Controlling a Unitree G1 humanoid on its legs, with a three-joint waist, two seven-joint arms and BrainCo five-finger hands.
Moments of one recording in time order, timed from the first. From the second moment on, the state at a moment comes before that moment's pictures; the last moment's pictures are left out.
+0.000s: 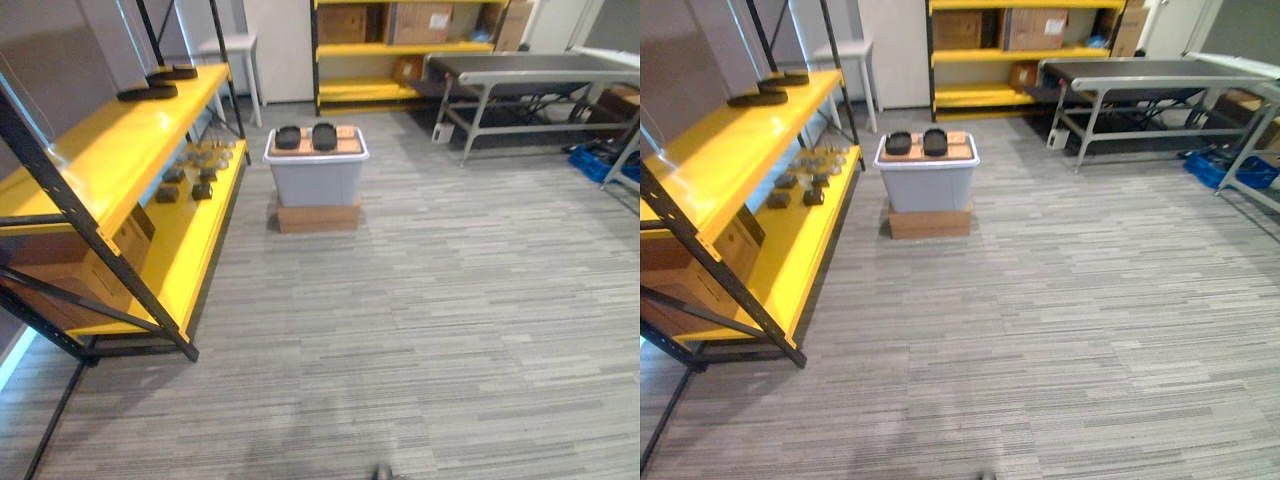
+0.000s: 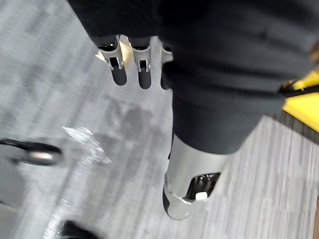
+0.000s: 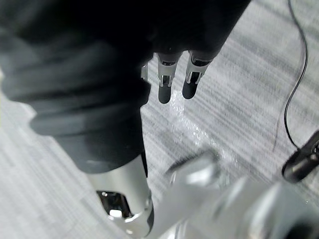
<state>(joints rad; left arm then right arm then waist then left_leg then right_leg) 0.02 0.14 0.39 1.08 -0.09 -0.03 -0.01 0.05 -0.08 -0.60 1.16 0.26 0.00 0.05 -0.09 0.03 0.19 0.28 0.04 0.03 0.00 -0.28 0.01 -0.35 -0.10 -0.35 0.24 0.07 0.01</state>
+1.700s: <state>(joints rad) 0.21 -0.02 0.59 1.04 -0.31 -0.04 0.03 0.02 -0.02 -0.47 0.82 0.21 0.02 -0.02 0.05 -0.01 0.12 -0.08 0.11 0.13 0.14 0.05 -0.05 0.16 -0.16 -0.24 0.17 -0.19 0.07</state>
